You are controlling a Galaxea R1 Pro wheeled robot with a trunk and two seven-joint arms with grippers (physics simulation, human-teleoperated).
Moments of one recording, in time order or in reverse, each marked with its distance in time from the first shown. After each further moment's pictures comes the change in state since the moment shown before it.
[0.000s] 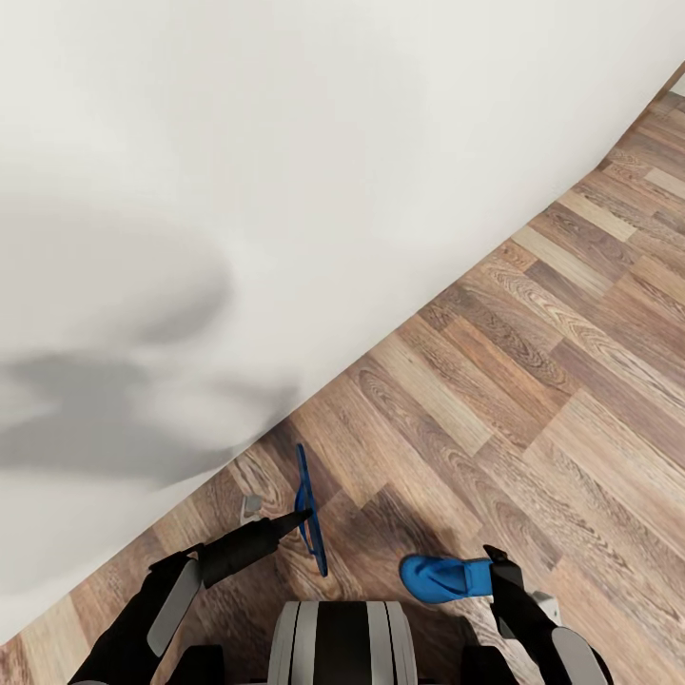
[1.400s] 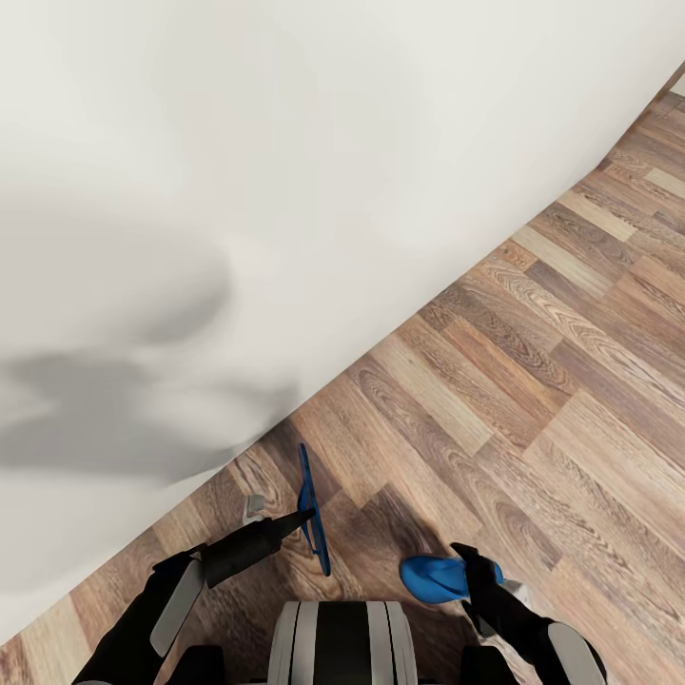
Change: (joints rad) left arm 0.000 -0.011 0.000 0.001 -0.002 -0.003 0.001; right arm -0.006 0.006 0.011 -0.013 0.004 0.274 0.006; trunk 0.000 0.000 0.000
